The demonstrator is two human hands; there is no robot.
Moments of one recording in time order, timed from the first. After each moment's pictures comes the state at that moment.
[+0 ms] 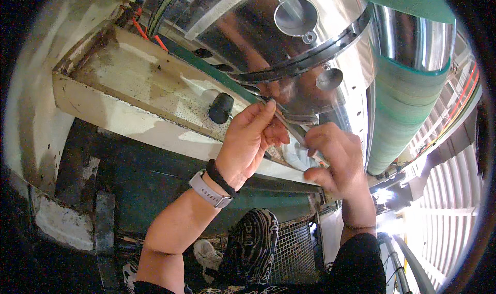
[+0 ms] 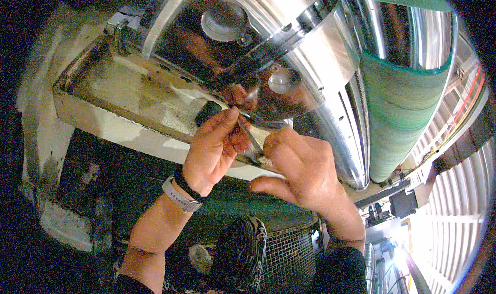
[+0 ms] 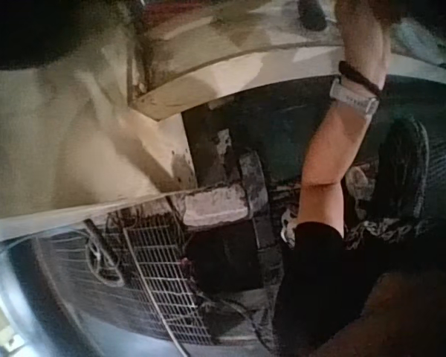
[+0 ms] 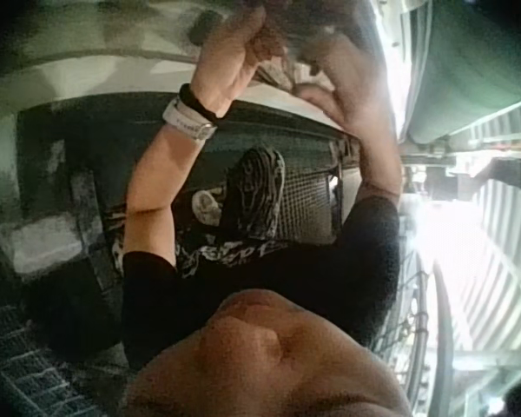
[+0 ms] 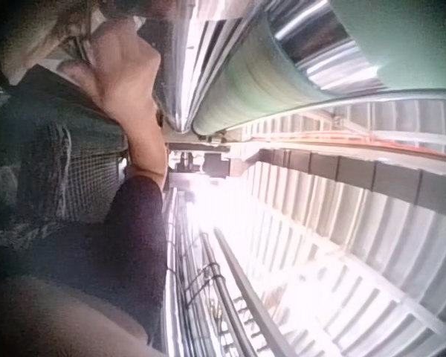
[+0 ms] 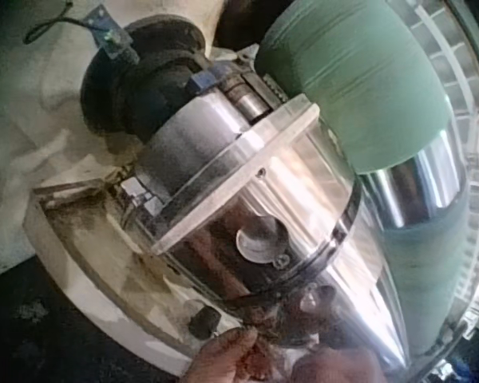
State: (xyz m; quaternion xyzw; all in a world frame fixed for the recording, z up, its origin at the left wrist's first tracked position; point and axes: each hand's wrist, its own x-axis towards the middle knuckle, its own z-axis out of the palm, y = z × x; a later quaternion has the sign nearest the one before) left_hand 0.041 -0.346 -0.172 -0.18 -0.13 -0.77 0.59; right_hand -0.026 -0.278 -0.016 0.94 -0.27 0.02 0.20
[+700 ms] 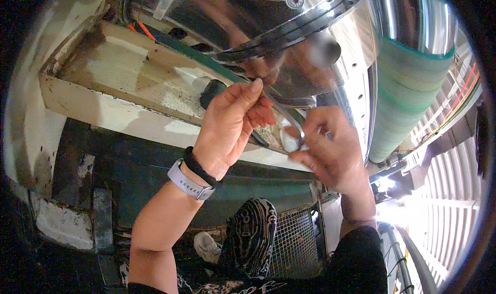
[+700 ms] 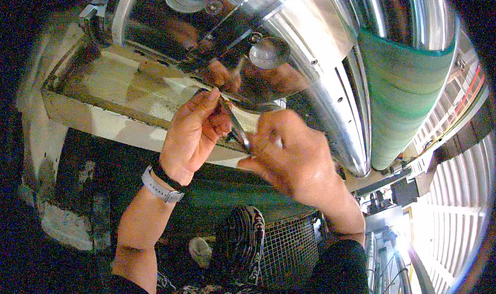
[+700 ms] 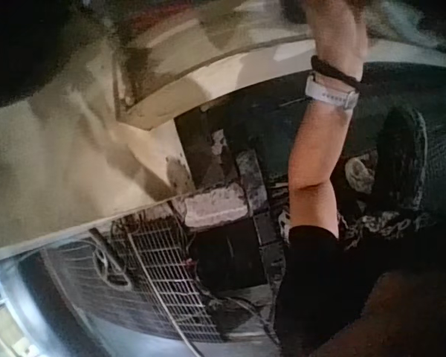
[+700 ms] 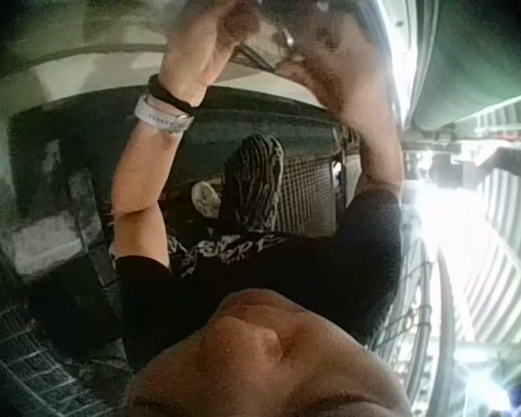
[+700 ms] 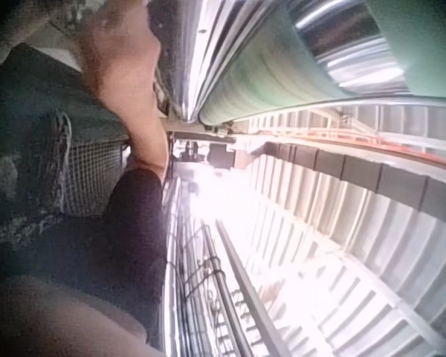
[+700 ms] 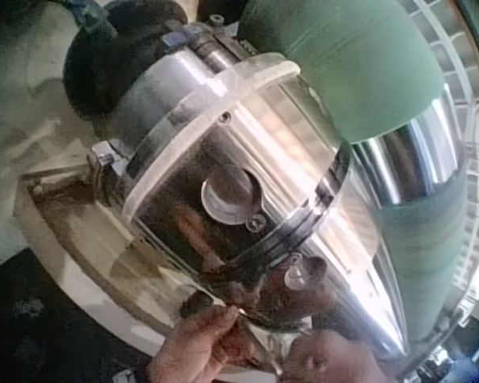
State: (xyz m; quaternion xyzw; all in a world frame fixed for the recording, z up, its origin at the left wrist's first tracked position) left_hand 0.052 -0.354 -0.177 -0.17 -0.13 -0.76 0.61; right_hand -0.036 -0.268 -0.023 0.92 -0.34 0.00 0.18
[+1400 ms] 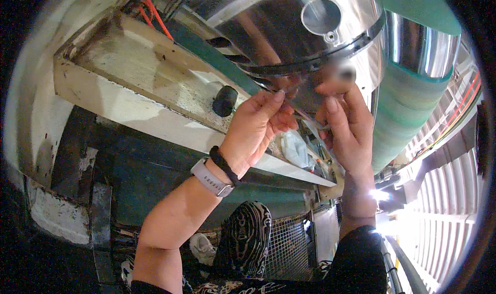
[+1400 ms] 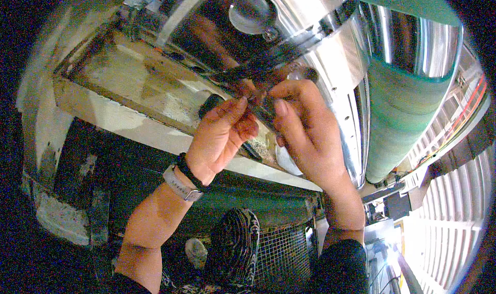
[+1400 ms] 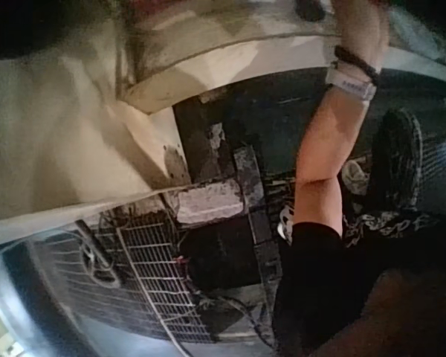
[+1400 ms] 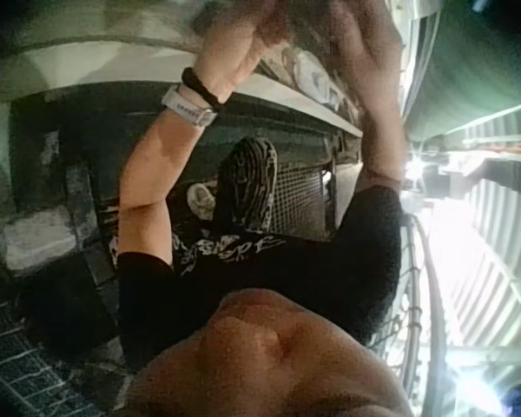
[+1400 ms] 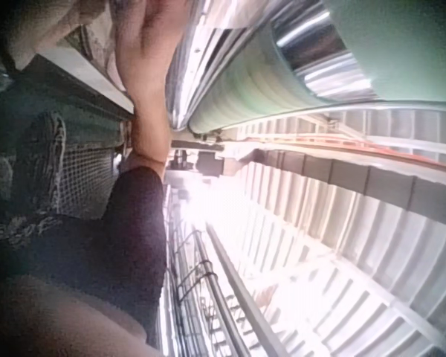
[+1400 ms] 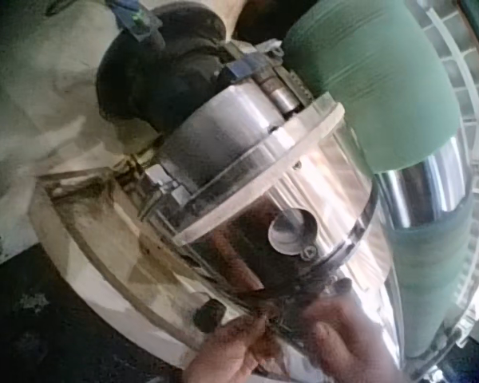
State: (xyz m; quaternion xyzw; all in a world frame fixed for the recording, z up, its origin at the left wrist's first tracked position) left_hand 0.043 -0.360 -0.177 -0.23 -0.10 -0.77 0.59; right_hand -0.004 -0.294 -0.023 0.84 -0.50 0.21 -0.04
